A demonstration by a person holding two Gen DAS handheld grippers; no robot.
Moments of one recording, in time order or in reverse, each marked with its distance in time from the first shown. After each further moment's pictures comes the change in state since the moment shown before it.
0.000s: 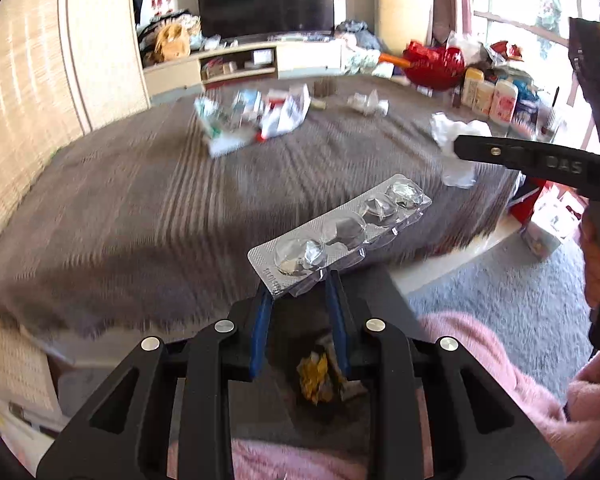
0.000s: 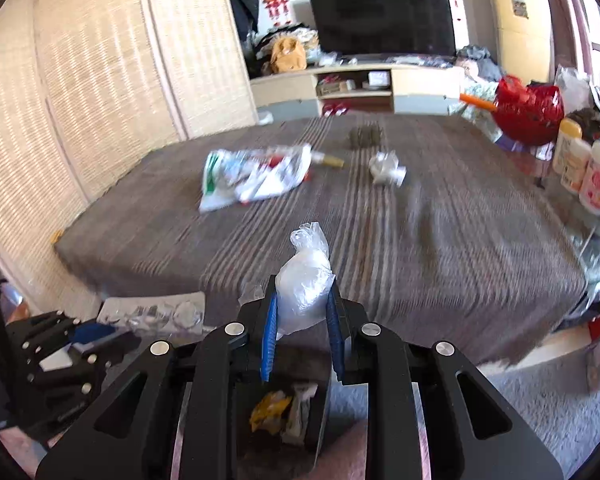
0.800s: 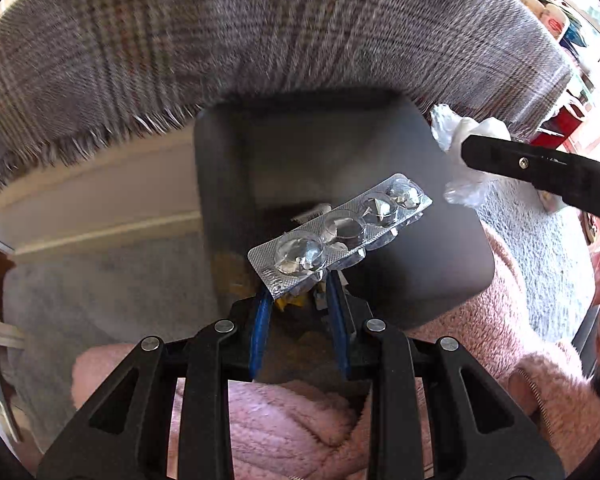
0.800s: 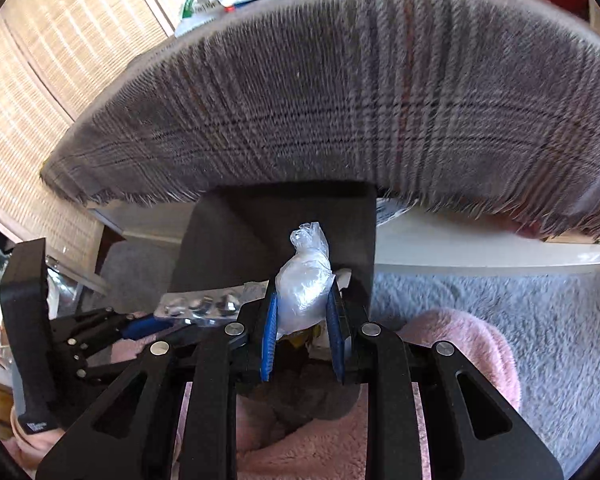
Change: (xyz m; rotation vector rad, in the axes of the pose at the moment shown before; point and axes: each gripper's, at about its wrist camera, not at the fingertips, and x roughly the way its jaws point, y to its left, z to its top) left arm 0.120 -0.009 -0.099 -0.145 0.375 -0.075; right arm 0.101 0.002 -0.105 0.102 0.324 0.085
